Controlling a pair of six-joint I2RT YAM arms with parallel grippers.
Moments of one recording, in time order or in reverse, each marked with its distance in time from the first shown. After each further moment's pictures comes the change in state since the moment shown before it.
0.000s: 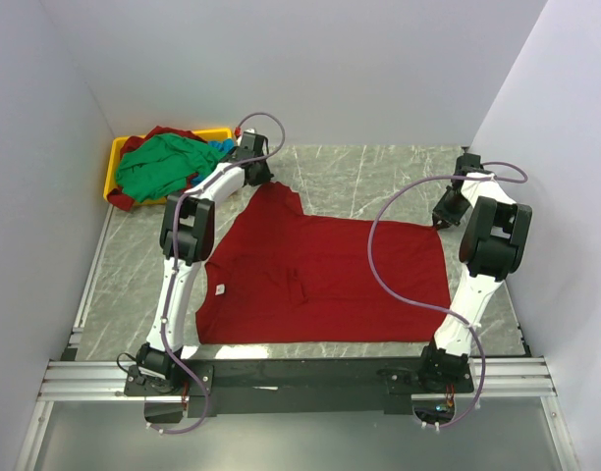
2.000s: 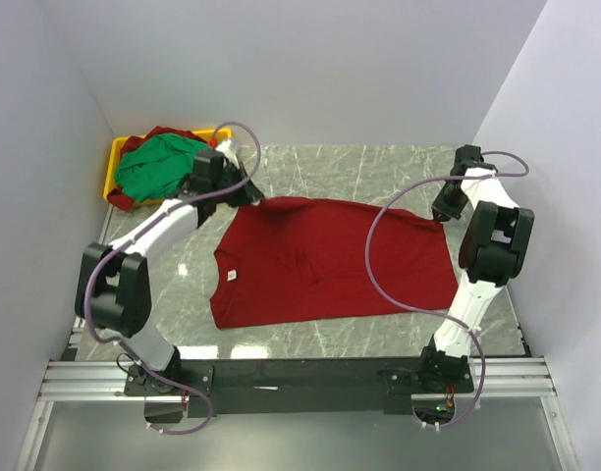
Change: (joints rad) left arm 0.024 -0.865 -0.889 0.260 0.381 0.044; right arm 0.029 -0.069 0.028 -0.053 0.004 -0.030
